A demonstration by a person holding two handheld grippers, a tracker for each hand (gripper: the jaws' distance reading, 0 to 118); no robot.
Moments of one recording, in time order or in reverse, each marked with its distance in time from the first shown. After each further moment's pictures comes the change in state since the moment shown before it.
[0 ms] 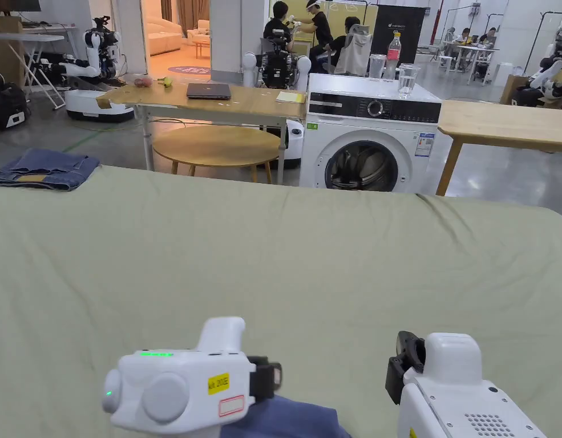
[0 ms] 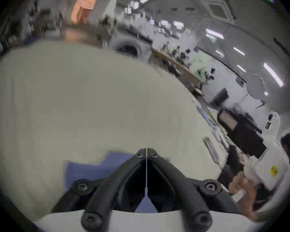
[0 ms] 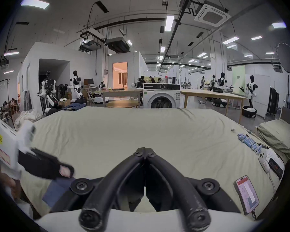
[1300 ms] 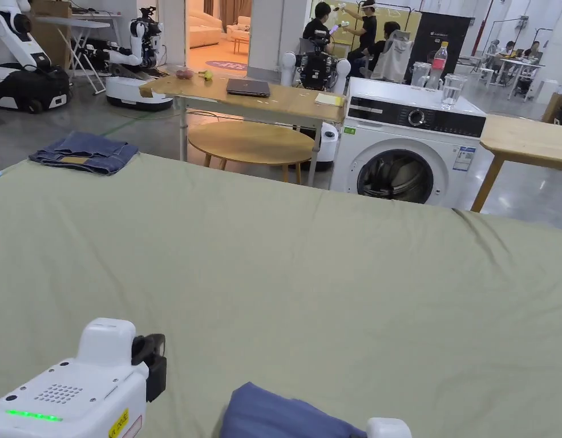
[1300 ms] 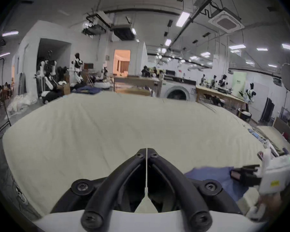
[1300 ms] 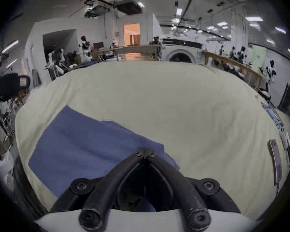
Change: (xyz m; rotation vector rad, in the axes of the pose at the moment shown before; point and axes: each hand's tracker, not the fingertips) left arm -0.088 -0.038 0.084 0.249 0.403 -0.076; right arm -0.055 -0.094 -0.040 -0.413 0.114 0.030
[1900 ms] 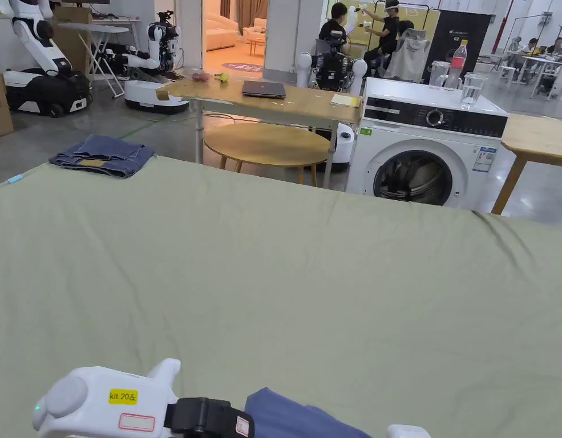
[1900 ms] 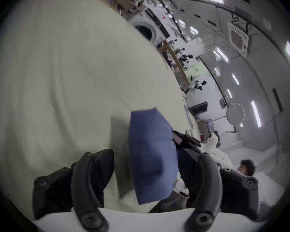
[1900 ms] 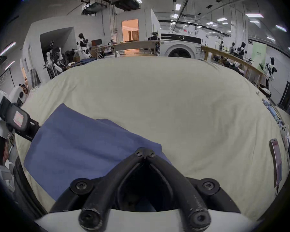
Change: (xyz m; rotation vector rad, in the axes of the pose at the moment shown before) left arm -0.034 -0.037 -0.097 -0.684 -0.714 0.508; right arm 0.007 0.006 -0.005 -0.036 0.004 -0.003
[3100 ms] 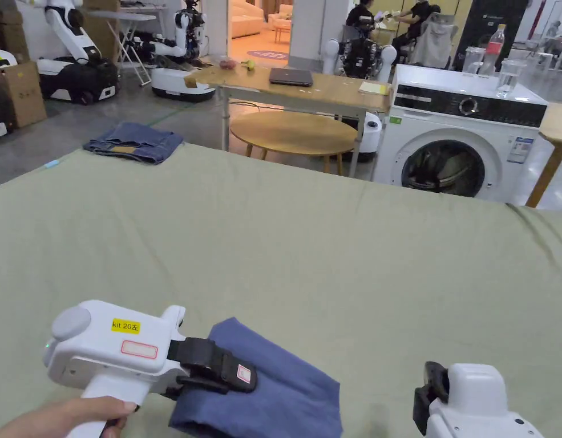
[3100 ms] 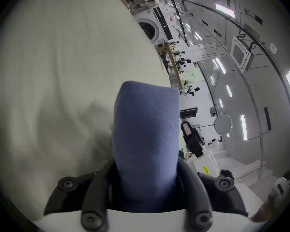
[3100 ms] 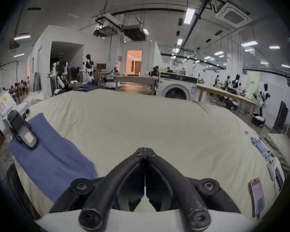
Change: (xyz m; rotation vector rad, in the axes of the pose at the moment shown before) left arm 0.014 0.030 0.075 0.048 -0.040 0.102; right arm 0.000 0.053 0.039 0.339 -0.050 0.107
